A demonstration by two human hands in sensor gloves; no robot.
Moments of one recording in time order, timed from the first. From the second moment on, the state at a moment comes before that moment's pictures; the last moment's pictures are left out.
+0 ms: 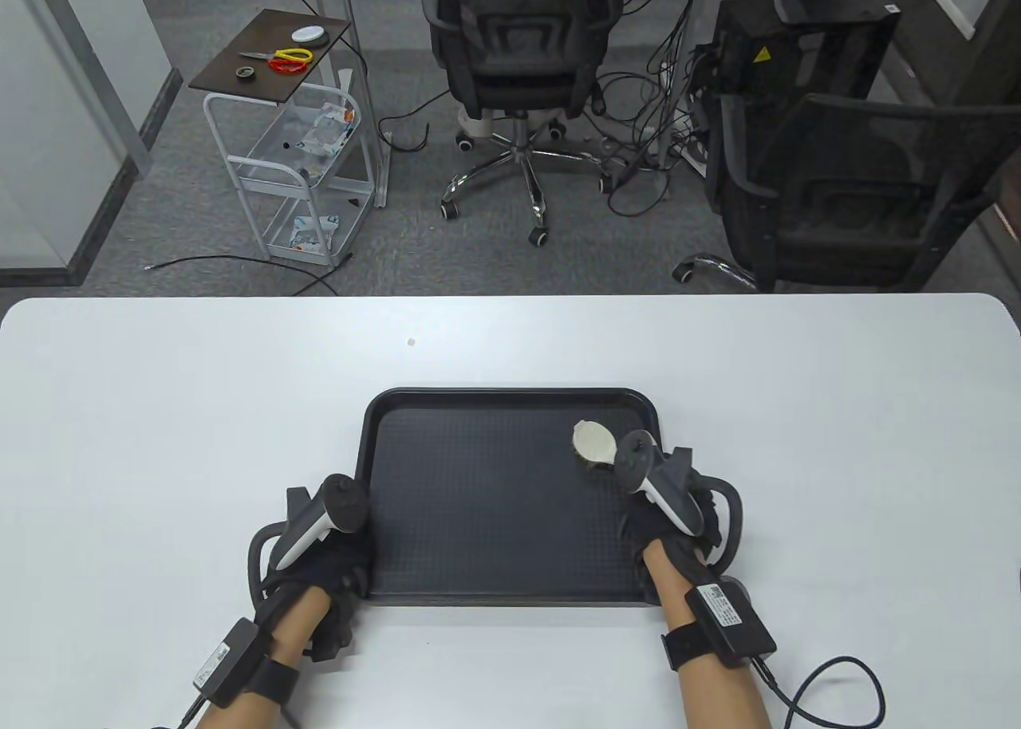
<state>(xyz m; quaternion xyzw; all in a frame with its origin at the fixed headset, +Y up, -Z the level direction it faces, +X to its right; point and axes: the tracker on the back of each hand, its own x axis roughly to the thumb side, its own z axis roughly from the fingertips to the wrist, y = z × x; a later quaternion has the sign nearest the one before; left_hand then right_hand) -0.264 -0.799 -0.345 -0.24 0.04 0.07 0.97 0.160 -0.746 -0.360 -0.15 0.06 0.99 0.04</state>
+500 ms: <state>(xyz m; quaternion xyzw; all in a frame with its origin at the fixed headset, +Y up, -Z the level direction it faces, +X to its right) -0.263 -0.800 -0.345 -0.24 0.04 0.07 0.97 0.097 -0.705 -0.355 -0.06 0.02 1.00 0.05</state>
